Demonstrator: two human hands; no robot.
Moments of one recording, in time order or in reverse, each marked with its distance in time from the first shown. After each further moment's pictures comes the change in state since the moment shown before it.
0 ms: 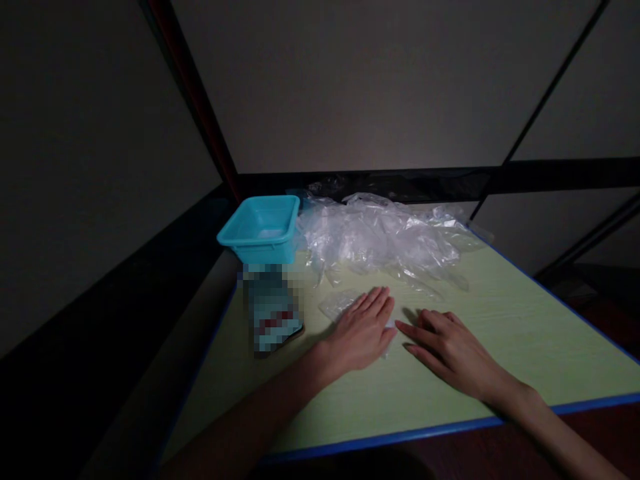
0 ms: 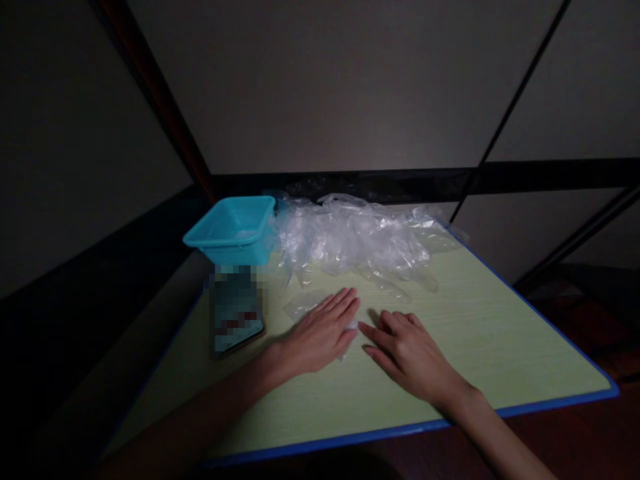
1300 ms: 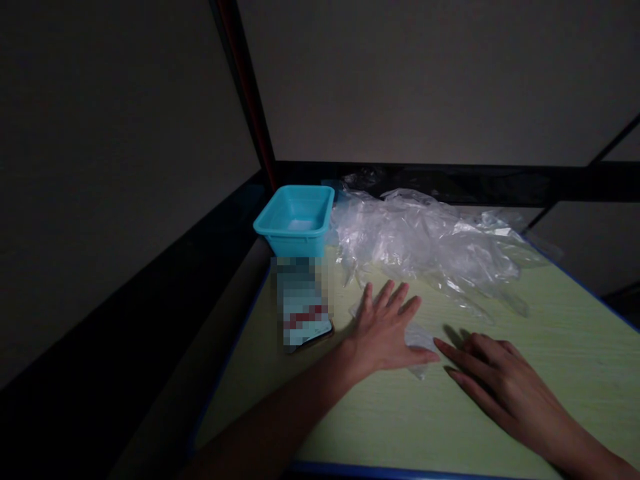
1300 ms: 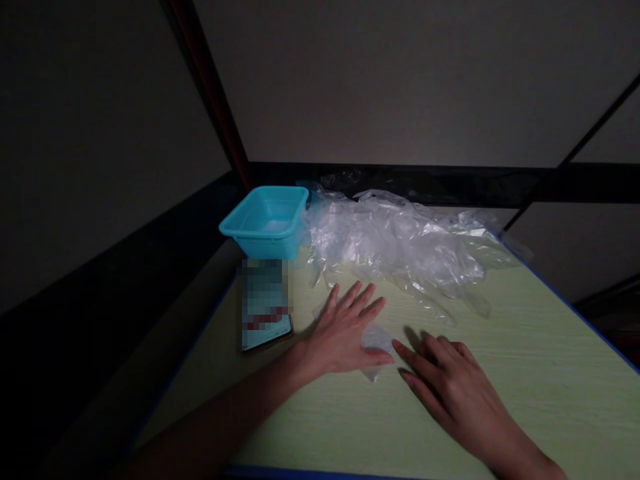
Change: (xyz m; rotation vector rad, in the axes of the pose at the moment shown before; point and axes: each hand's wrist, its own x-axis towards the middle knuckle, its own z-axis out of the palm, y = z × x) left_hand -0.002 -0.013 0.002 -0.085 0.056 -0.202; right_hand -0.009 0.009 0.008 -0.001 0.018 -0.038
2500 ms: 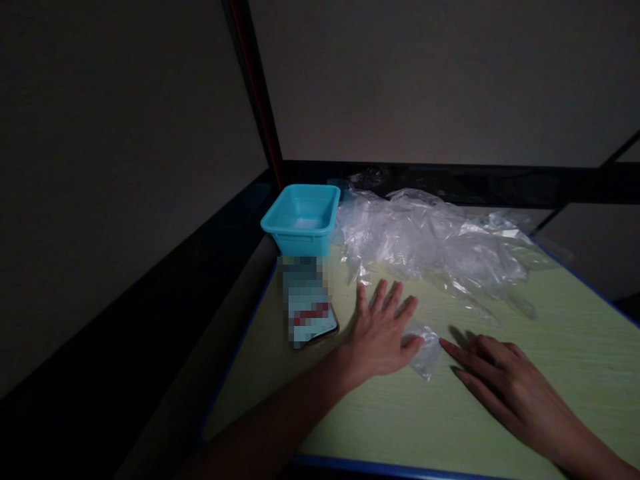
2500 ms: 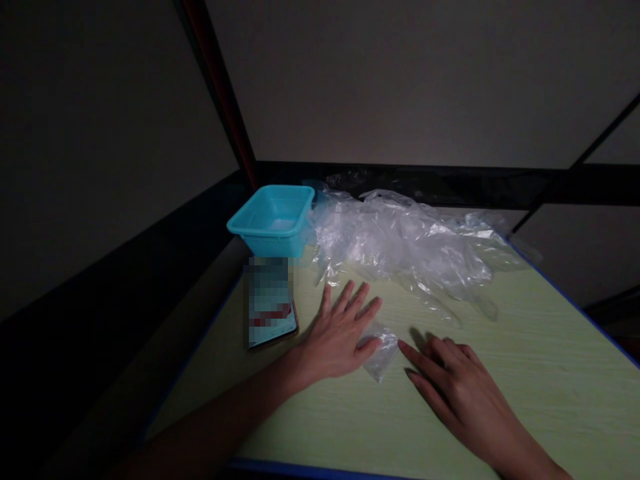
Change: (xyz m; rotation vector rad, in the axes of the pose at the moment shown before) left_hand -0.015 -0.002 -0.001 0.081 0.057 -0.048; right_hand -0.002 0.001 0.000 -0.011 0.022 0.001
